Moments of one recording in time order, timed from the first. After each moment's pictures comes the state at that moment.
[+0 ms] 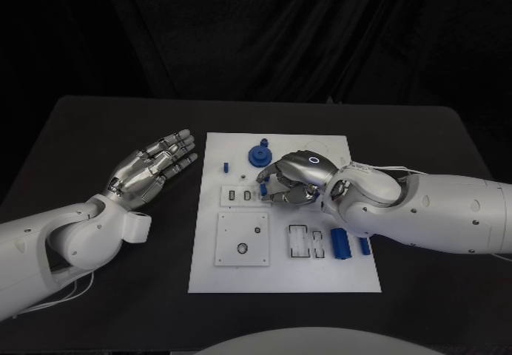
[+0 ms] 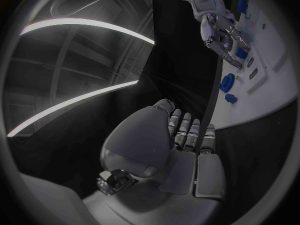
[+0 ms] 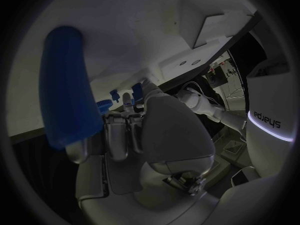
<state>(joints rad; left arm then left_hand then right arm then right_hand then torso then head) 1.23 -0.98 -0.21 1.58 0.06 0.09 0.64 1.55 0.17 0.11 0.25 0.69 0.40 0.08 0.17 0.06 0.18 0.13 0.42 0.06 0.16 0.11 0.11 0.06 0.18 0.05 0.22 0.03 0.02 1.29 -0.85 -0.25 1.69 -1.61 -0.48 -0.12 1.40 -0.10 0.08 0.25 0.11 0.78 0.10 0.12 0.30 1.47 0.01 1.57 1.31 1.47 -0.05 1.57 1.31 0.04 1.47 0.06 1.43 1.31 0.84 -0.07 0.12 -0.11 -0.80</state>
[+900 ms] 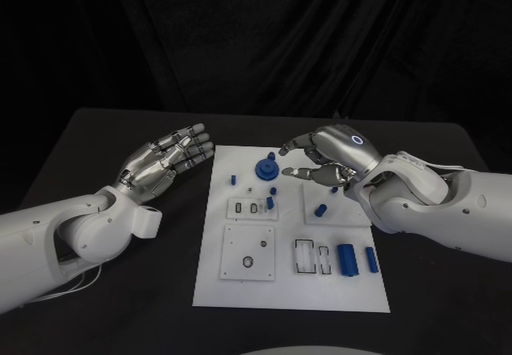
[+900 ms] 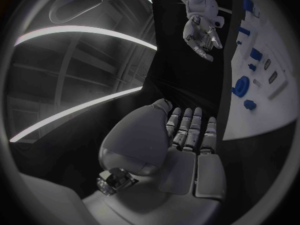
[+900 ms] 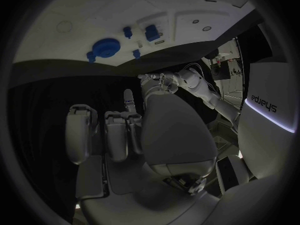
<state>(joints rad) 1.31 -0.98 -0.21 1.61 0.02 0.05 0.64 1.49 0.16 0.13 0.29 0.63 0.44 0.08 0.19 0.06 0.26 0.17 0.55 0.08 0.37 0.15 0.32 0.14 0.18 0.21 0.25 0.11 0.06 1.41 -0.97 -0.25 1.77 -1.61 -0.73 -0.04 1.43 -0.10 0.11 0.28 0.17 0.89 0.09 0.19 0.29 1.47 0.01 1.57 1.31 1.47 -0.05 1.57 1.31 0.04 1.47 0.06 1.45 1.31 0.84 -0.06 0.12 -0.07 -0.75</state>
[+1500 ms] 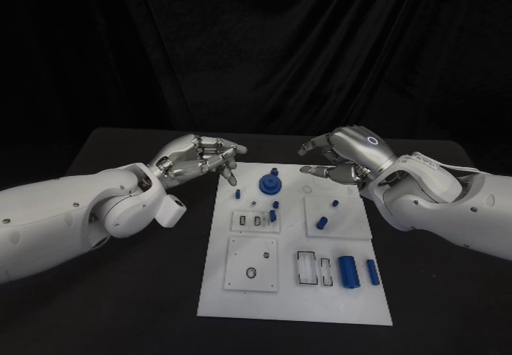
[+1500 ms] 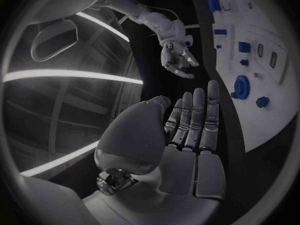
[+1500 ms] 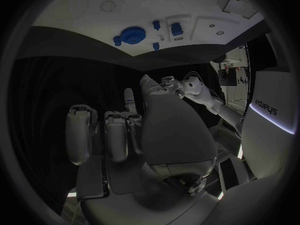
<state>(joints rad) 1.41 -0.85 -0.21 1.51 -0.35 0.01 0.46 1.42 0.08 0.21 0.29 0.48 0.64 0.17 0.24 0.08 0.57 0.18 1.02 0.51 0.65 0.13 1.12 0.58 0.15 0.71 0.21 0.75 0.43 1.43 -0.98 -0.25 1.67 -1.60 -0.71 -0.02 1.44 -0.10 0.12 0.28 0.18 0.90 0.09 0.19 0.28 1.47 0.01 1.57 1.31 1.47 -0.05 1.57 1.31 0.04 1.47 0.06 1.45 1.31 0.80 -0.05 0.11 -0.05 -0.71</state>
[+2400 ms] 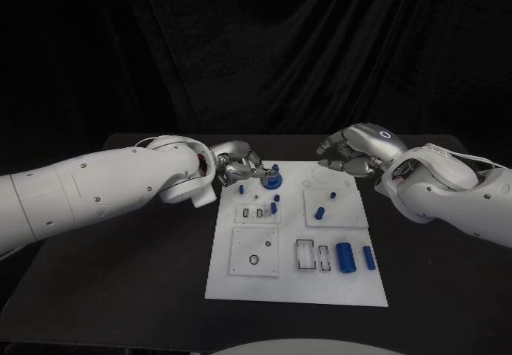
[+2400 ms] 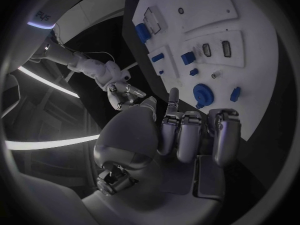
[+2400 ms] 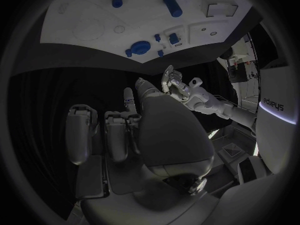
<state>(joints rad) 1.43 -0.62 -0.21 1.40 -0.85 0.00 -0.10 1.25 0.17 -0.02 0.29 0.23 0.83 0.11 0.51 0.40 1.47 0.05 1.57 1.31 1.47 0.01 1.57 1.31 0.04 1.44 0.12 1.53 1.31 1.40 -0.97 -0.25 1.62 -1.52 -0.58 -0.06 1.47 -0.06 0.14 0.26 0.27 0.91 0.10 0.19 0.27 1.47 0.01 1.57 1.31 1.47 -0.05 1.57 1.31 0.04 1.47 0.06 1.45 1.31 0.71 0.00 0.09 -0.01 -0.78</state>
